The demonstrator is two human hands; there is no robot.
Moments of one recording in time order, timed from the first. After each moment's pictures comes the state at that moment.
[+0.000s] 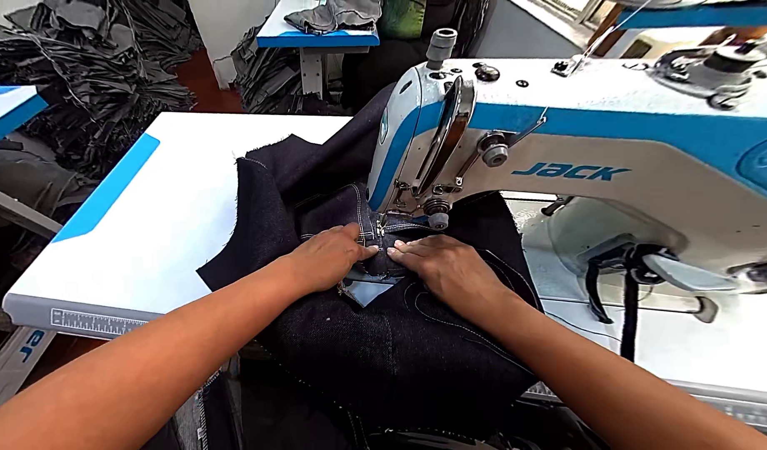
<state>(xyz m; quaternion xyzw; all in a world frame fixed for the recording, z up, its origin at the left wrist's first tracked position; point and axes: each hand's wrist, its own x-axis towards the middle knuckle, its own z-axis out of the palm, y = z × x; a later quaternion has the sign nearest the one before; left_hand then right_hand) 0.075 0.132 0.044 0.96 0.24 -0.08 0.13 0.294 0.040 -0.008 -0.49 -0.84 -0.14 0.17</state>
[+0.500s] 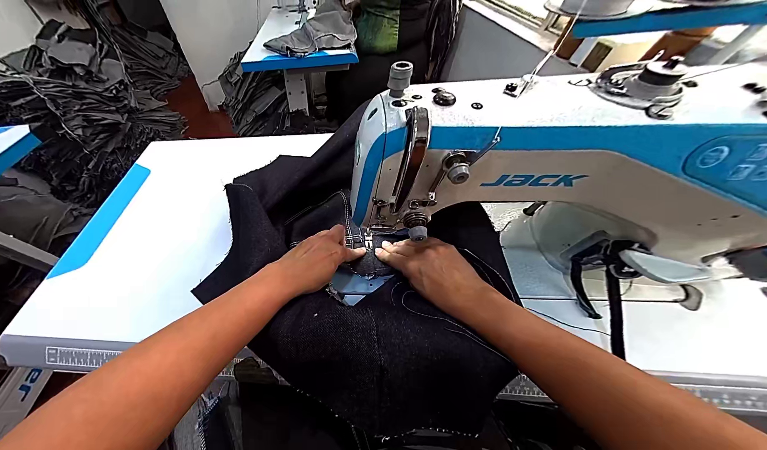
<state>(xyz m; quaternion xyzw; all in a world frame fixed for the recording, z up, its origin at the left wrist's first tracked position) 0.076 0.159 0.034 0.97 0.22 -0.03 0.12 0.295 0.054 -0.011 -0.52 -0.83 -0.15 0.17</state>
